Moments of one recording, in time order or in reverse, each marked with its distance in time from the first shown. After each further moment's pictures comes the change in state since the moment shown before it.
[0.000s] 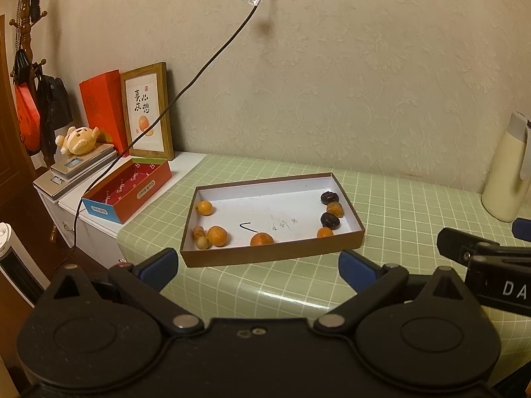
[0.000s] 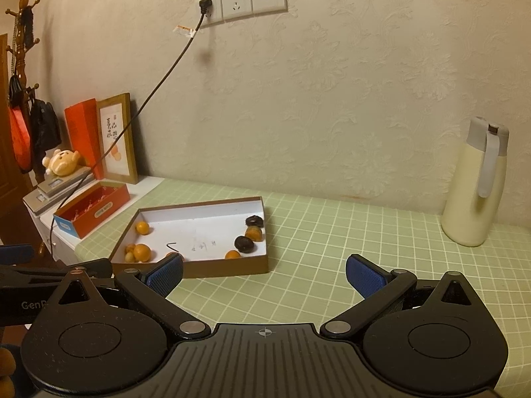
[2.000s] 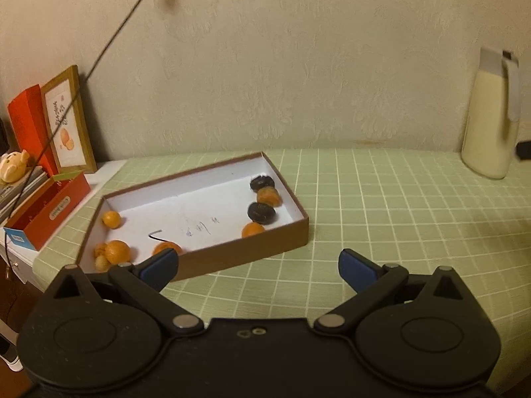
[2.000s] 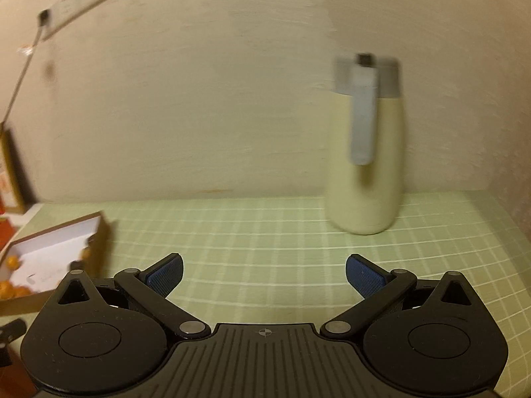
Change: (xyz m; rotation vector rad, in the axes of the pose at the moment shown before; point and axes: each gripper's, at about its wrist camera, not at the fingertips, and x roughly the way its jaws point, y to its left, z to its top) left arm 0.108 -0.093 -0.028 0.149 -0.023 -0.133; right arm 0.066 -0.216 -0.002 0.162 0.031 -0.233
